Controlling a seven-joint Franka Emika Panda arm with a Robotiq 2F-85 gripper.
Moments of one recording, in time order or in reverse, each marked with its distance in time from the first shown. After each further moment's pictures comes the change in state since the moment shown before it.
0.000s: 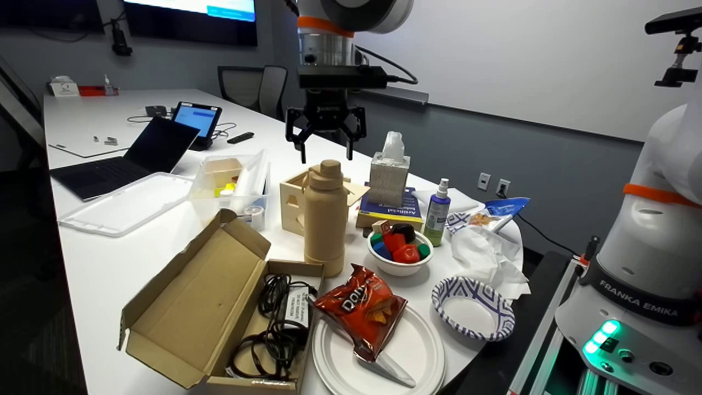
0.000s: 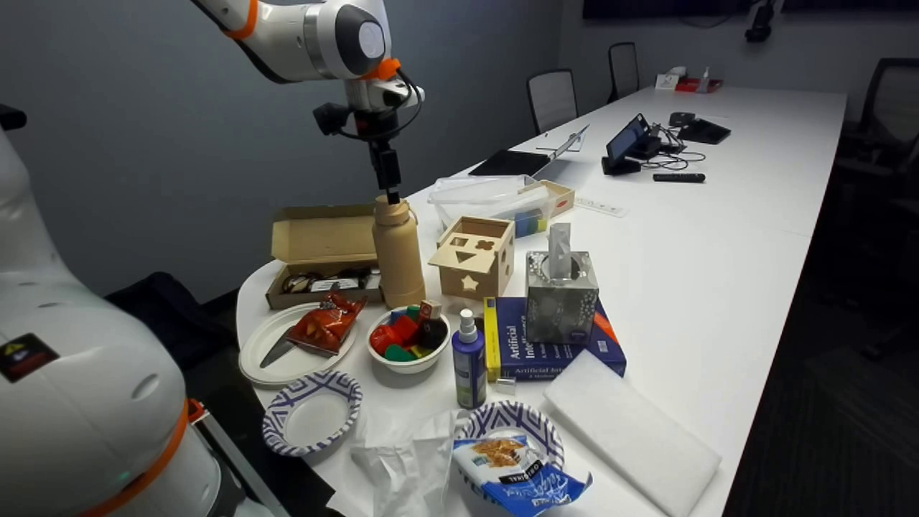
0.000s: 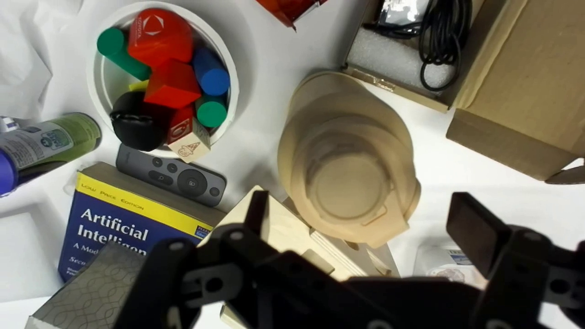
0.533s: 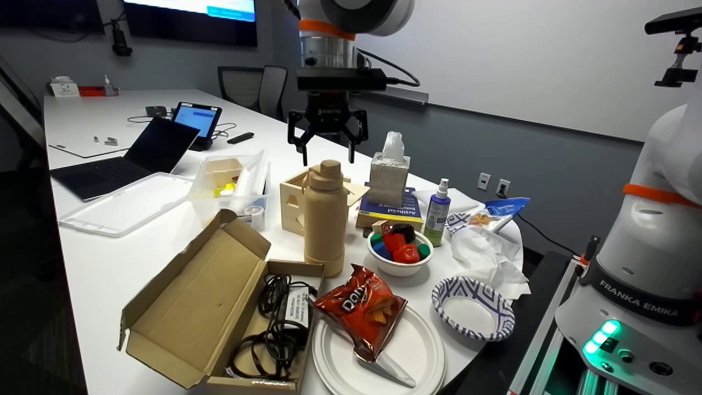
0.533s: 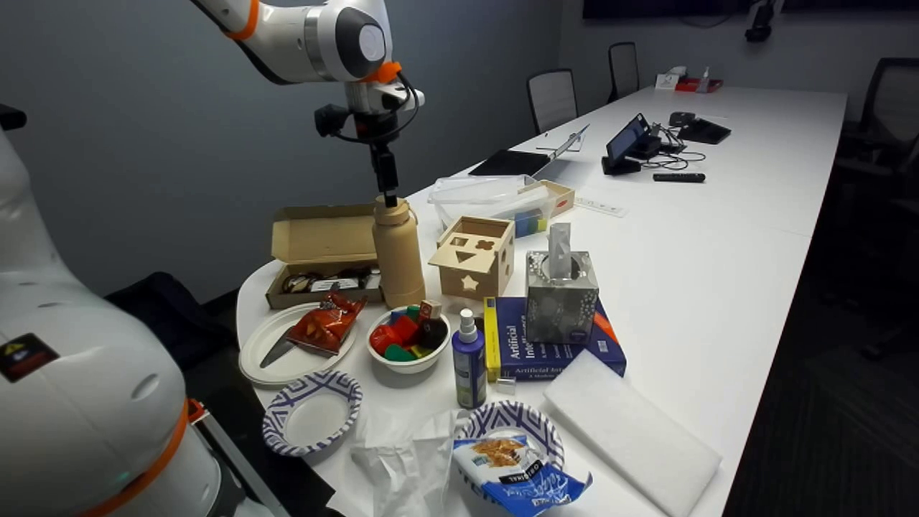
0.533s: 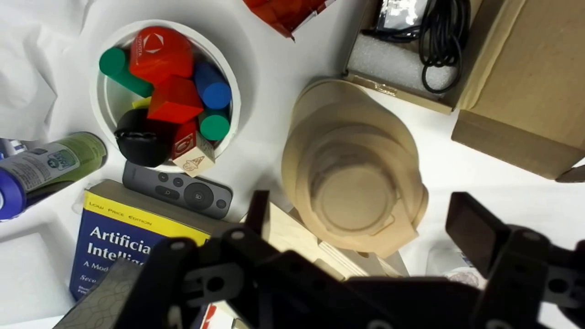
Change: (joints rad) arm 0.000 0.000 -0.003 -0.009 0.015 -0.003 0.038
